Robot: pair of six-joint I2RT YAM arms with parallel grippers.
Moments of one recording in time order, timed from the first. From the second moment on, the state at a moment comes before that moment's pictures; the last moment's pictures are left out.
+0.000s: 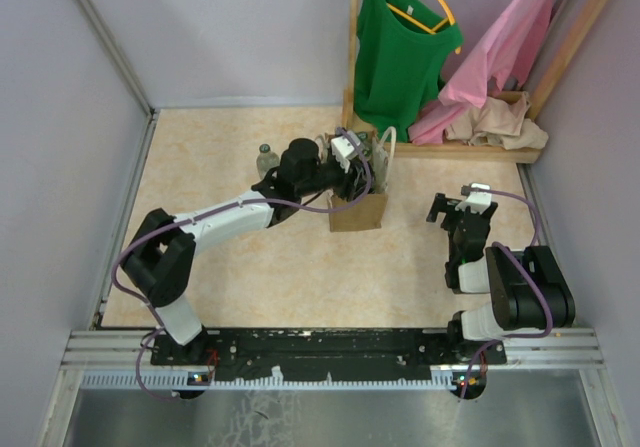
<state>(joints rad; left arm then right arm) -0.78 1.73 1.19 0.37 0.32 0.03 0.02 1.44 0.15 1.16 0.20 0.06</state>
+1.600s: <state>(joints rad) -0.78 1.88 1.20 0.52 0.33 0.03 0.02 1.44 0.15 1.16 0.20 0.06</state>
